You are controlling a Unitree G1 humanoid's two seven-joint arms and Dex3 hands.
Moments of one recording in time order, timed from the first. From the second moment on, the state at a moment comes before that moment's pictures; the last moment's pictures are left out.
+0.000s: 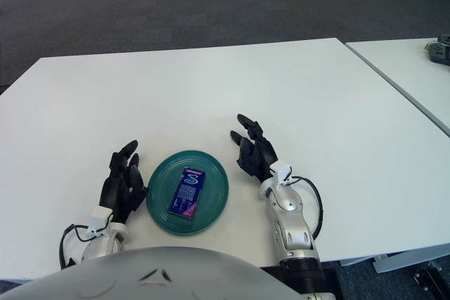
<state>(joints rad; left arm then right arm) 0.63 -0.11 -0.21 -0.25 0.15 -0.19 0.14 0.22 -0.09 0.08 0.00 0.09 -0.05 0.19</state>
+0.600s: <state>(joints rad) 0.66 -0.11 -0.23 -0.29 0.12 -0.14 0.13 0.28 -0.07 0.14 -0.02 0.00 -0.09 0.13</state>
